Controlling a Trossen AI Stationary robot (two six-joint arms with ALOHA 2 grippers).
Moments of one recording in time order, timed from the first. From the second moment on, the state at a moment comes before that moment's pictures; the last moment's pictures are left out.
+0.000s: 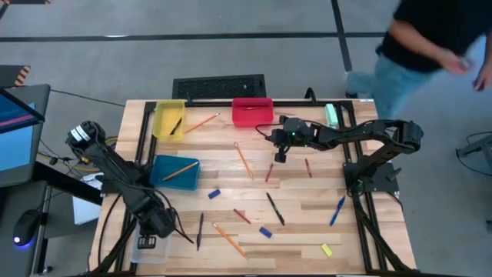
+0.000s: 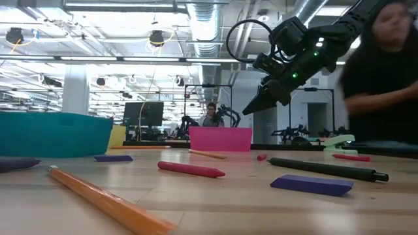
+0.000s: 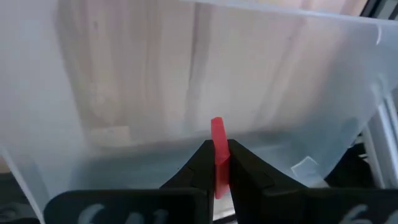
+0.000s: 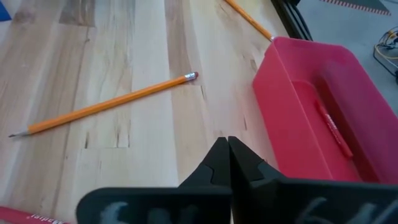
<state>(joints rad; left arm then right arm) -0.82 1.34 0.75 -0.85 0.45 -0.92 -0.33 1.50 0.68 0.26 0.02 -0.32</state>
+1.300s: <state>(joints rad) -0.82 1.44 0.79 -0.81 0.56 -0.91 -0.33 1.50 0.68 0.25 0.03 -0.32</state>
